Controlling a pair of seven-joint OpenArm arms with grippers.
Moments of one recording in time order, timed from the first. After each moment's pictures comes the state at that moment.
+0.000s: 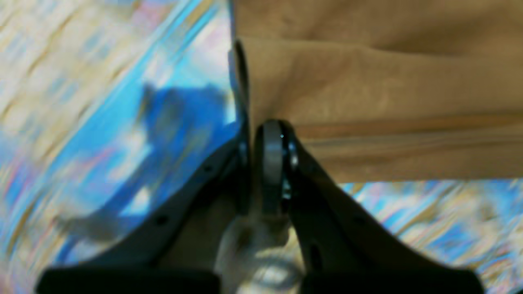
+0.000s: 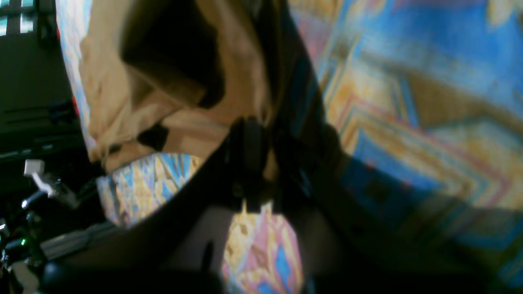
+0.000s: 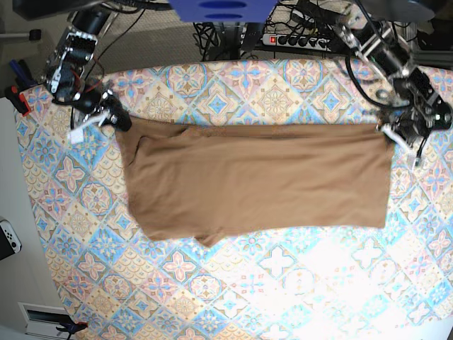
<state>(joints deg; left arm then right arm) -3.7 -14.5 -47.7 80.3 -12.5 -41.0 70.0 -11.5 8.7 36.6 79.3 55.8 23.5 -68.4</state>
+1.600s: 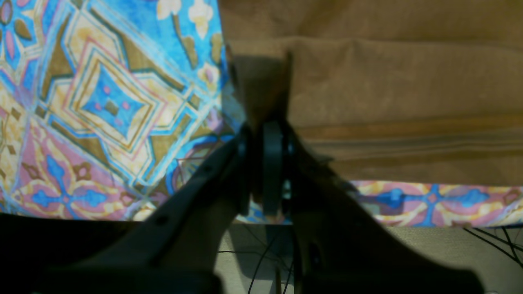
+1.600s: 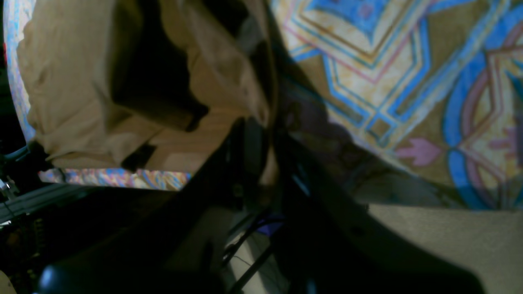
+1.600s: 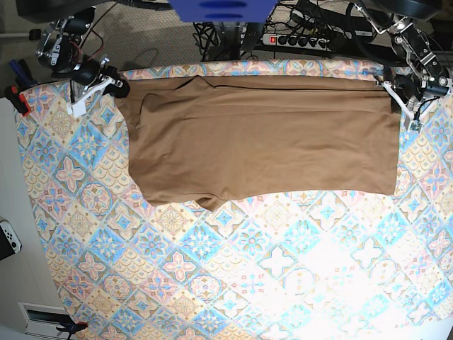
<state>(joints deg) 13.3 -14.6 -45.2 94.6 -12.9 -41.2 69.8 -24.3 8.5 35.8 95.4 53.3 22.5 -71.1</state>
